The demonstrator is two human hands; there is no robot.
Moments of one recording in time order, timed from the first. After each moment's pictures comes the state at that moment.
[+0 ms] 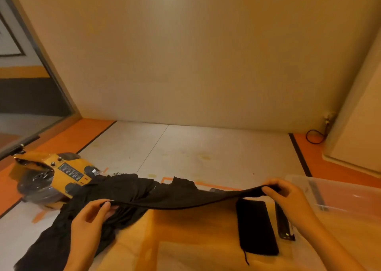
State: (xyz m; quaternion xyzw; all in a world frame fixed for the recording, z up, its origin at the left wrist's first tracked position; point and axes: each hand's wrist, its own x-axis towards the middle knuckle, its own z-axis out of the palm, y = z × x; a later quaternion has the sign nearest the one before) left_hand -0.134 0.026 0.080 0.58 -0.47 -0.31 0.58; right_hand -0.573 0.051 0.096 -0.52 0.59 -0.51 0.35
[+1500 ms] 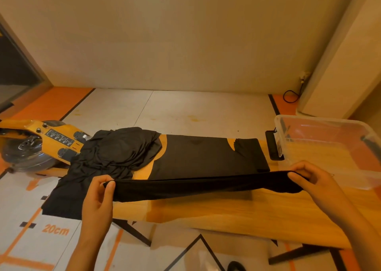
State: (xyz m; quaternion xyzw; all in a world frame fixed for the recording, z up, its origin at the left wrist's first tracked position) left_hand -0.053 0.134 0.044 0.57 -0.61 -0.26 0.48; right_hand -0.507 0.233 0.092 -0.48 0.65 -0.47 0.34
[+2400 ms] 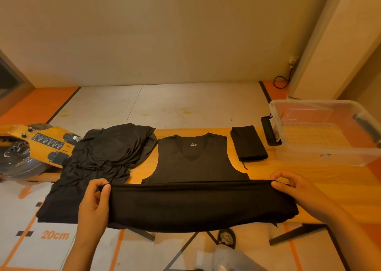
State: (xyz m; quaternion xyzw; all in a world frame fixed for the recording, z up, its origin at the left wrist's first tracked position) left_hand -0.029 0.120 0.024 0.60 -0.63 -0.27 0.41; right_hand -0.470 0.241 0.051 -0.39 0.72 -0.34 0.47
